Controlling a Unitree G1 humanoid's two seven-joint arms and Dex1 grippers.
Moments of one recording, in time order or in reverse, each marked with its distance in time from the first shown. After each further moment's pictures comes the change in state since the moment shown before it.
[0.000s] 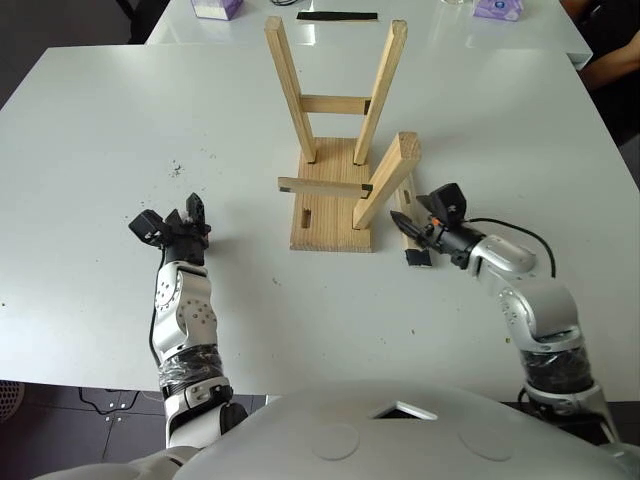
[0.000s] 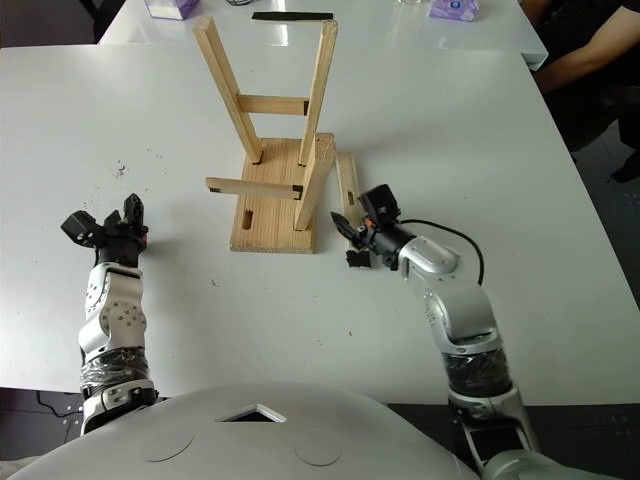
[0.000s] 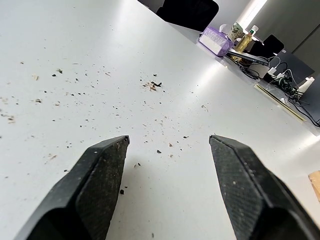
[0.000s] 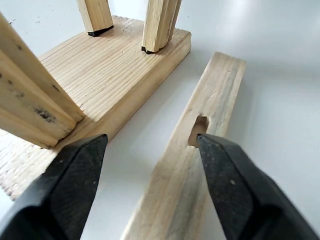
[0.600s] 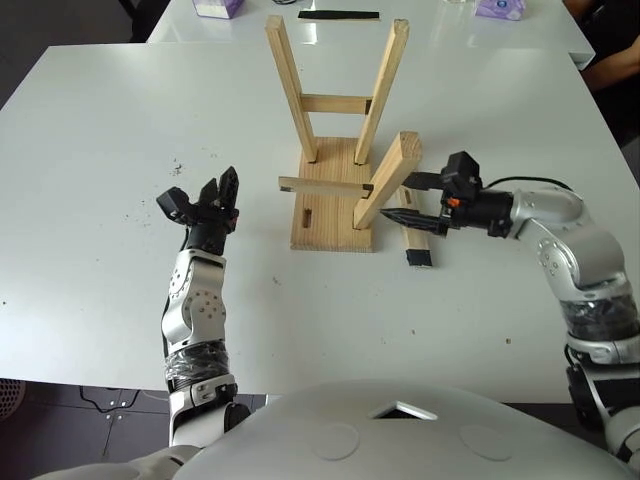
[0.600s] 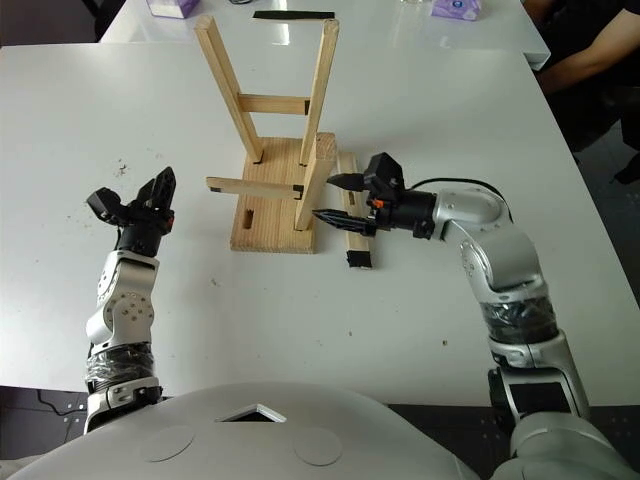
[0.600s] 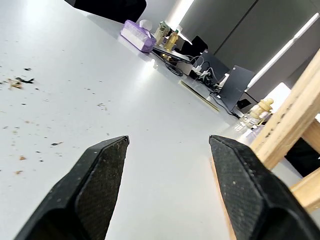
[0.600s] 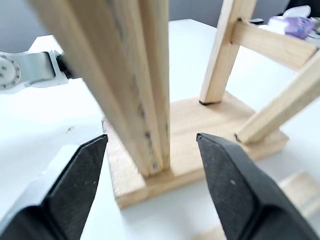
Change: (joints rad) left arm -0.025 0.022 -0.072 -0.040 -0.100 0.062 -0.192; right arm -0.164 -0.316 -0.053 0.112 0.200 -0.276 0.643
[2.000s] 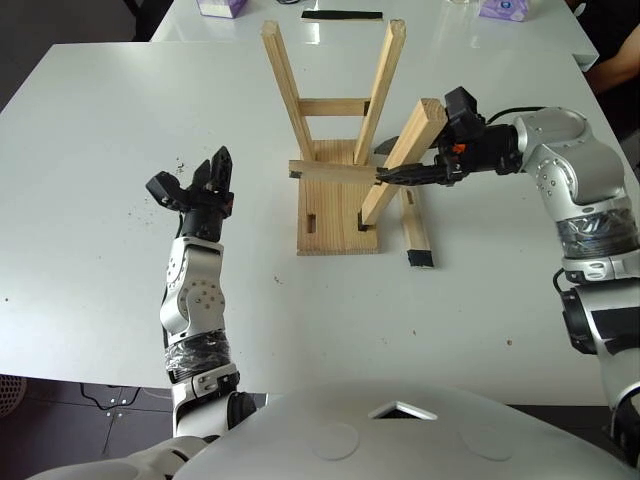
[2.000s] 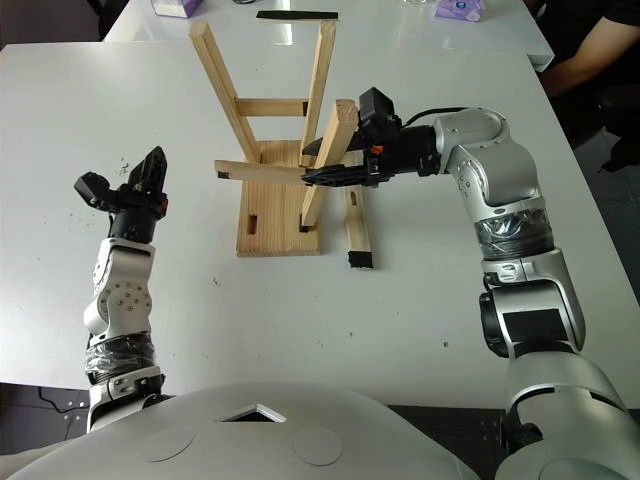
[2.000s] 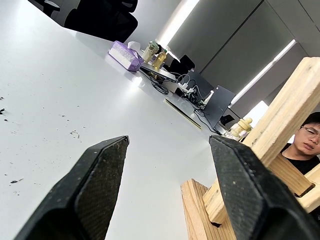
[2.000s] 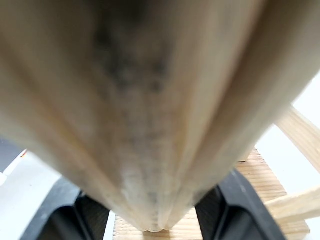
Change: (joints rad) left arm -0.034 -0.030 -0.017 -0.084 -0.071 0.024 -0.014; right arm -0.516 0.028 0.139 0.493 0.019 -0.139 0.424
